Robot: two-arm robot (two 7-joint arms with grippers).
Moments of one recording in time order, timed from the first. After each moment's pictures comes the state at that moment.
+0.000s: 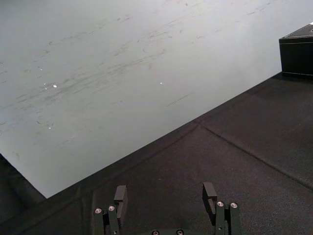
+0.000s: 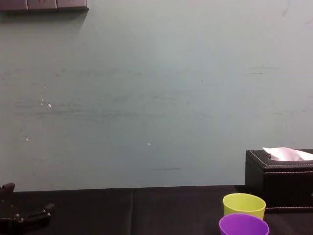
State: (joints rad) left arm -0.20 0.60 0.45 -1.41 -0.25 -0.12 0.03; right arm 0.13 0.63 -0.37 -1.48 0.27 -0.13 0.00
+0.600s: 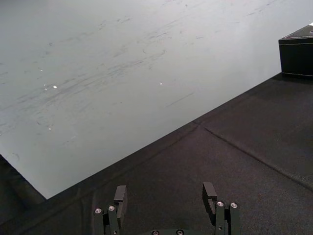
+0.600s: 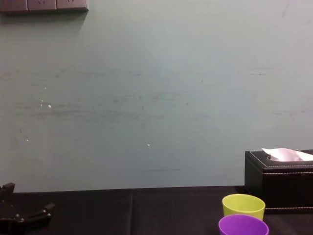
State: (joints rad) left arm -0.20 0.60 0.45 -1.41 -0.25 -0.12 0.03; right arm -0.20 0.81 -0.20 -1.71 0.37 -0.07 0.06
